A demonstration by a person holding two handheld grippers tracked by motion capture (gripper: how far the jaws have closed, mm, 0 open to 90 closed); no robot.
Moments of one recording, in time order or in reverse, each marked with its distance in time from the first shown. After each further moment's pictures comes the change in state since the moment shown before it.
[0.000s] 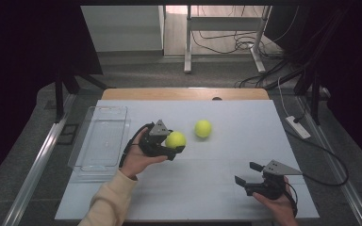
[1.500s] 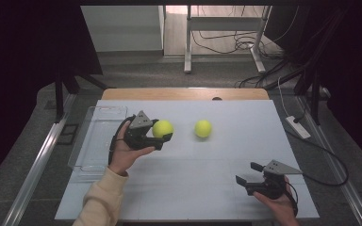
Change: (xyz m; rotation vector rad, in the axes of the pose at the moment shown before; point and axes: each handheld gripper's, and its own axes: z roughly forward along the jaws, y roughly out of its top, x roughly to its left) left arm 0.026 -0.004 -0.035 -0.114 0.096 -0.076; right arm -0.004 -0.003 0.001 0.013 -0.009 0.012
